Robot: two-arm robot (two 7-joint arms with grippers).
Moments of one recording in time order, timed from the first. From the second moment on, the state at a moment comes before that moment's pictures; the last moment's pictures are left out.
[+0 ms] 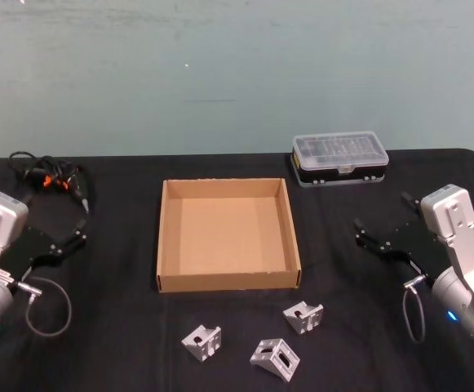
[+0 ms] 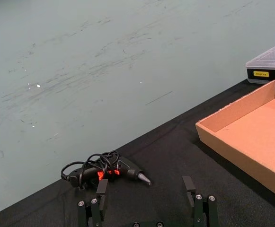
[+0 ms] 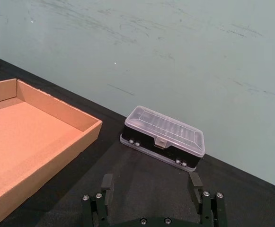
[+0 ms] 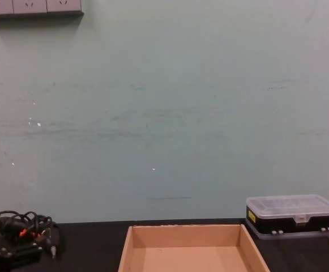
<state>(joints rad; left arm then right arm) -0.20 0.60 0.45 -1.41 -0.25 -0.12 0.03 0.20 0.60 -0.45 -1.41 0.25 -0.12 -0.03</state>
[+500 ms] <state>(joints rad) -0.20 0.60 0.45 -1.41 -0.25 -0.12 0.03 0.20 0.60 -0.45 -1.41 0.25 -0.12 -0.03</state>
